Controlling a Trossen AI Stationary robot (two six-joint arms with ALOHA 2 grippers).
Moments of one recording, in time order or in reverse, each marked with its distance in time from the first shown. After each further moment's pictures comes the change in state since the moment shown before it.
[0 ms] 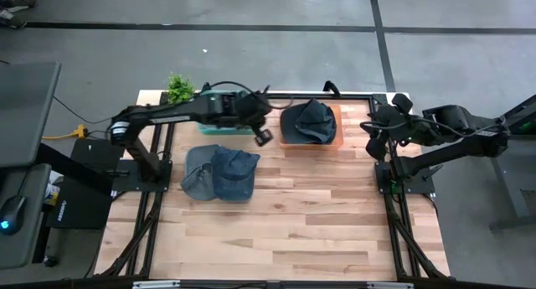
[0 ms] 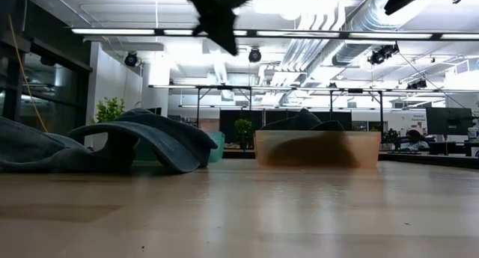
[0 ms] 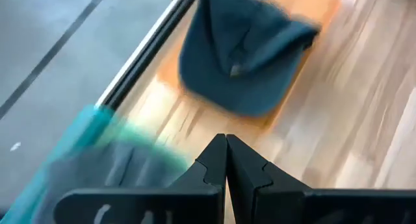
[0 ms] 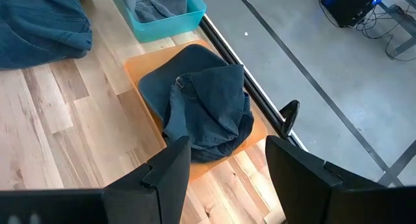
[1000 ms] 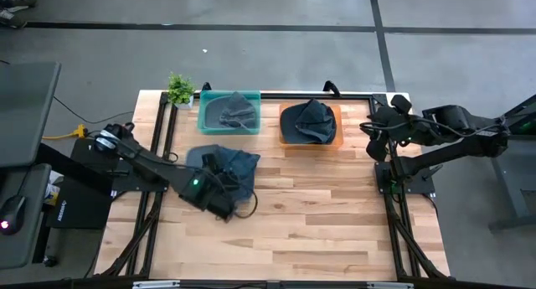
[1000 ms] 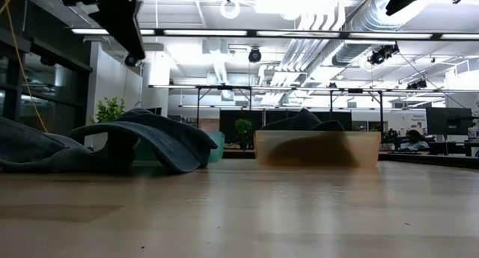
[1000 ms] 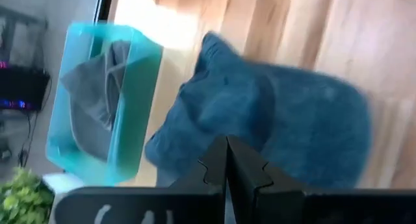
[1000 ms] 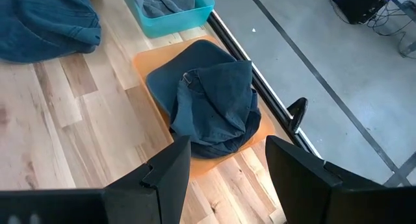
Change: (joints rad) left arm -0.657 -0.085 -0.331 -0.372 -0.359 -0.414; right arm 0.000 0.000 0.000 -0.003 -0.036 -0.002
